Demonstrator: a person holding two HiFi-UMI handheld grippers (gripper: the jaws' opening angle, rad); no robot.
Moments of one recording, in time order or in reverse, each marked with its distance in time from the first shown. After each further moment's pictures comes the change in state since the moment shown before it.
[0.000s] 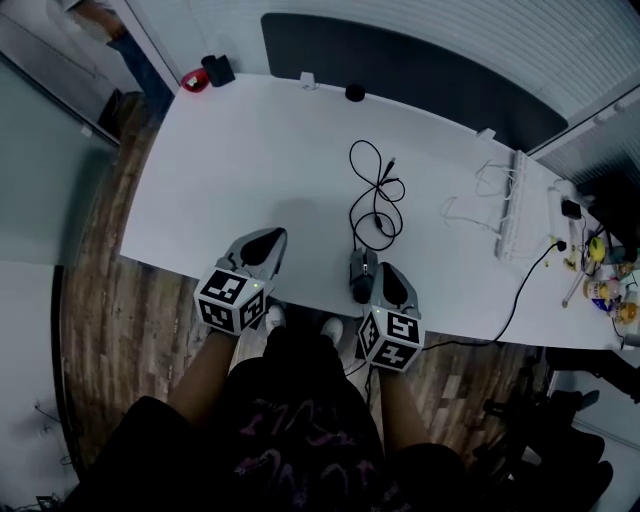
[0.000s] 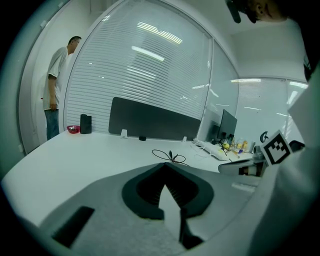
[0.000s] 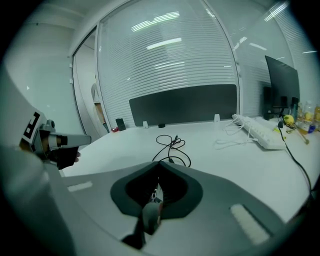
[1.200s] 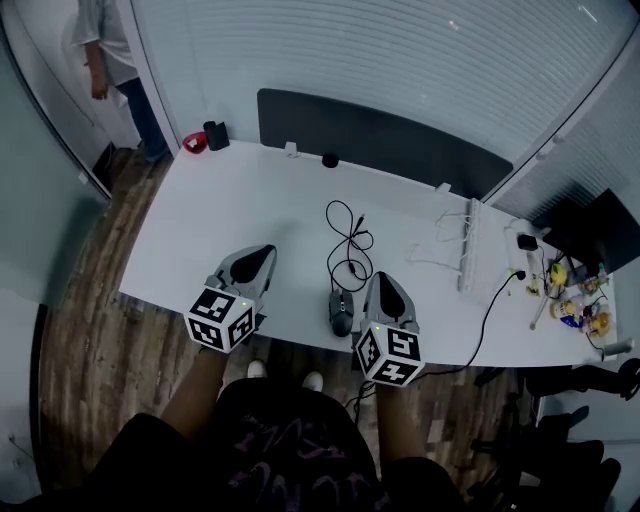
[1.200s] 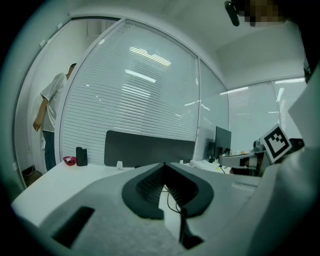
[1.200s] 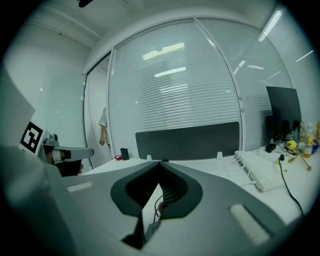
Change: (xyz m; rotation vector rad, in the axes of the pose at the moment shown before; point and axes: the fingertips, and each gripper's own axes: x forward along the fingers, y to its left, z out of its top) left arm -0.044 -0.031 0.098 0.102 -0.234 -0.031; right arm -0.067 0.017 0.121 -0.062 -0.304 0.038
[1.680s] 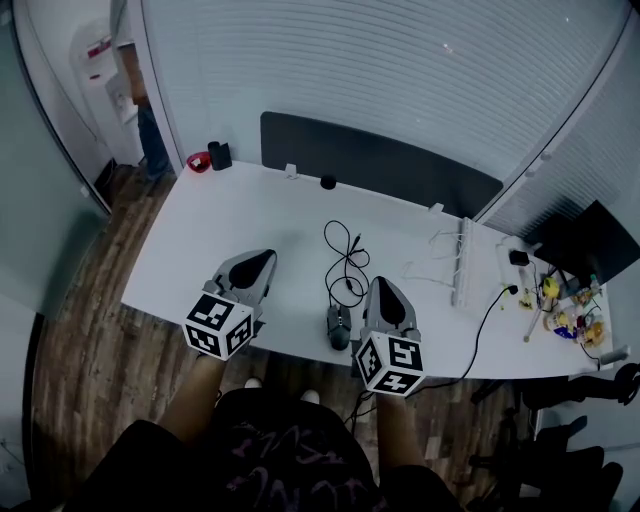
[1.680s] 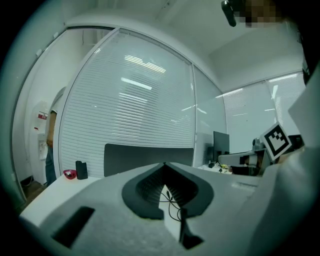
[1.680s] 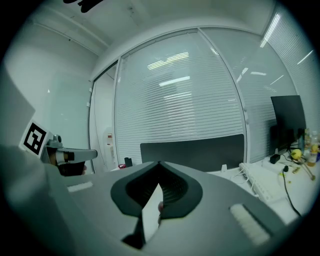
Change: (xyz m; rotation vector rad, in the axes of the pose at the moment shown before) left arm -0.017 -0.012 0.041 0.059 -0.075 -0.010; right arm -0.018 0.017 0.043 -0.036 -0.101 0.044
